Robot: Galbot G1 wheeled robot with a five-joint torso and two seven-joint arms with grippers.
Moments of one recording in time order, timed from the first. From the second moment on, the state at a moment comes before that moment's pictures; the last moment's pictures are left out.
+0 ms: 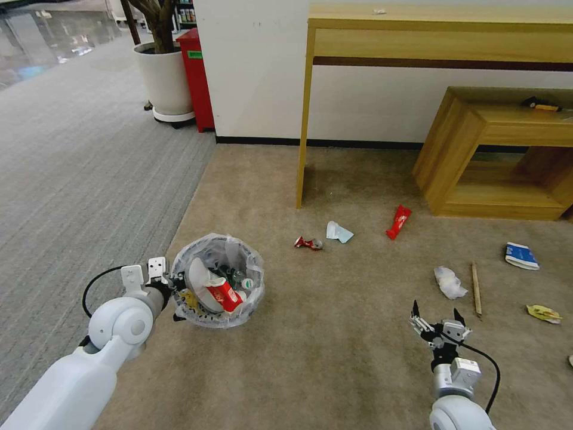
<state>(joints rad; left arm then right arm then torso) 1.13 -0.89 -0.36 -1.89 -1.04 0.59 -0.51 -1.46 1.02 0.32 1.64 0.47 0.30 0.49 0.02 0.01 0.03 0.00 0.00</state>
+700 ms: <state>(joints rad) 1.14 -0.91 -0.36 -1.88 -1.02 0.58 -0.50 -1.44 1.02 0.29 1.62 0.45 0.32 0.49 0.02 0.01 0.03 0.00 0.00</state>
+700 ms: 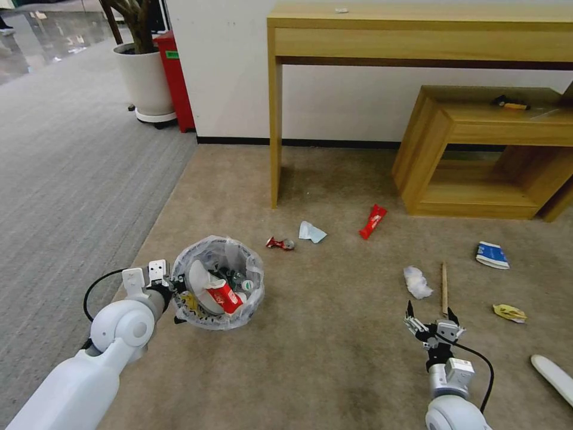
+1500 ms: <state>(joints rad) 1.16 -0.93 -0.36 -1.88 -1.00 0.58 -0.49 -1.42 1.01 0.29 1.56 0.45 0.35 0.49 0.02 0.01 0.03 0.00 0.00</state>
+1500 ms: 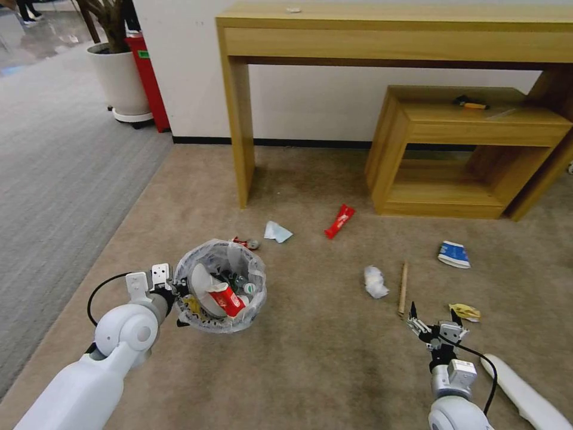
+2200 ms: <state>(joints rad) 1.21 -0.96 -0.36 -1.95 -0.97 0.57 -0.49 -1.05 1.02 0.10 1.23 0.53 0.24 0.45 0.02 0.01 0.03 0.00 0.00</state>
